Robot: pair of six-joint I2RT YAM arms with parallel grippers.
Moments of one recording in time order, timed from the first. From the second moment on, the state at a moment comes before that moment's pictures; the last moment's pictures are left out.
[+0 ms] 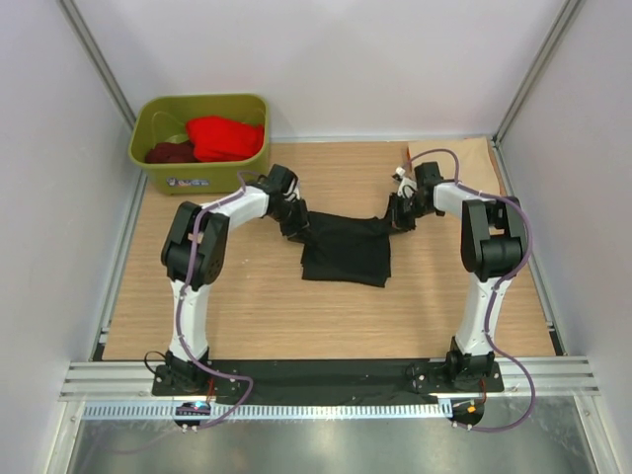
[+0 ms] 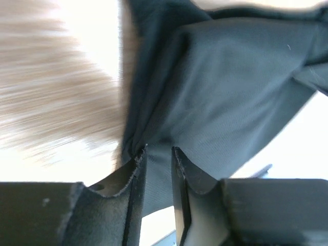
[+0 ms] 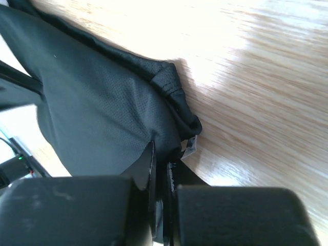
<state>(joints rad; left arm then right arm) -0.43 2.13 1.50 -0.52 0.48 -0.66 0.09 2.05 1.33 -0.48 -0.63 0.16</state>
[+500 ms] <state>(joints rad) -0.41 1.76 1.38 -0.53 -0.03 -0.66 0.11 1.92 1.66 -0.81 -0.24 -0.04</state>
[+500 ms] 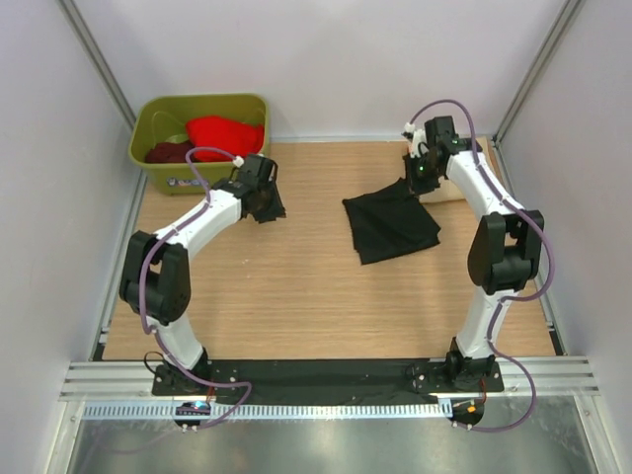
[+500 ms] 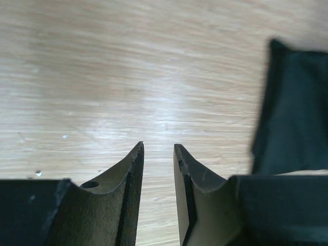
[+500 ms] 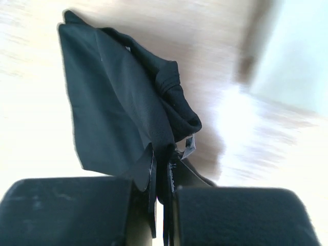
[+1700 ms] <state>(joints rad) -0.41 1.77 1.30 -0.56 -0.04 -0.62 -0.23 2.47 2.59 -0.95 -0.15 -0.26</state>
